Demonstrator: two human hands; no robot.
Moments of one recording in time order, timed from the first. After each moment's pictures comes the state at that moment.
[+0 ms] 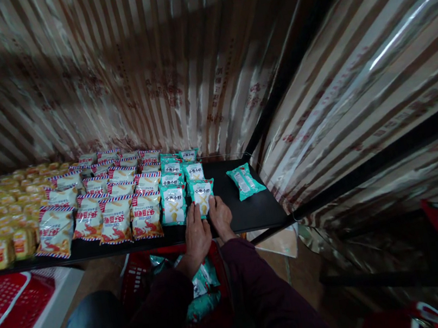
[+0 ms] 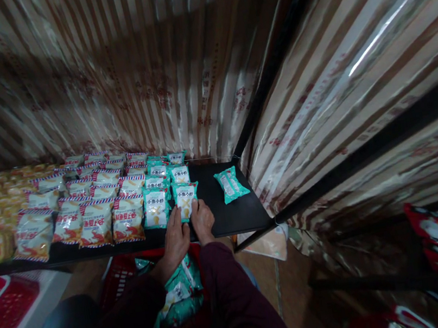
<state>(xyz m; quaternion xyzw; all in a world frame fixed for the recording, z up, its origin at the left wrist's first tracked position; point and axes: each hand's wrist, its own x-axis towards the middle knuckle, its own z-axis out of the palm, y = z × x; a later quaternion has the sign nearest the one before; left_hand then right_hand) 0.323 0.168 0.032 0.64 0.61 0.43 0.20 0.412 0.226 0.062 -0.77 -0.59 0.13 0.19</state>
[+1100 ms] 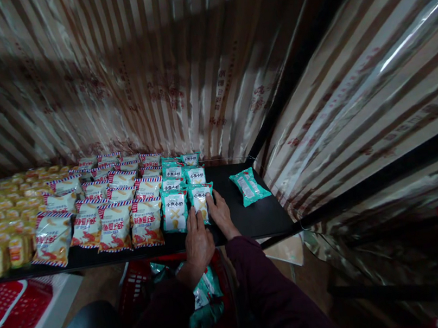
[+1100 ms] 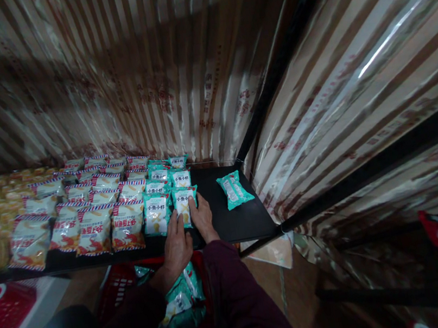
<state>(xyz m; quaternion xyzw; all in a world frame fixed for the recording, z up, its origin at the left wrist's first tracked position) 0.323 0.169 0.034 0.68 0.63 0.36 0.13 0.418 0.261 0.054 -0.67 -0.62 0.24 0.34</state>
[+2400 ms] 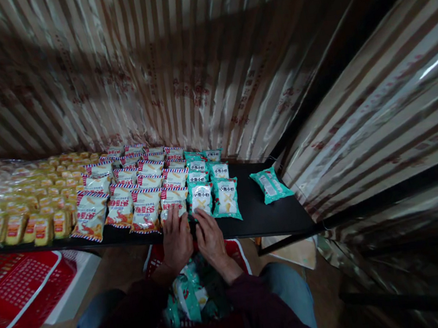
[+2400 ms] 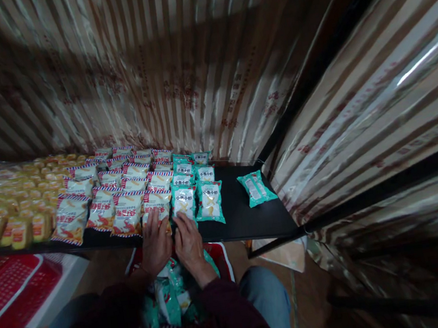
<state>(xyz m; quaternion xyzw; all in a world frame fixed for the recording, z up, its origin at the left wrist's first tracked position) 0.186 0.128 0.037 0.71 0.61 0.34 -0.06 0.314 0.150 0.046 -0.47 -0.77 0.13 0.41</state>
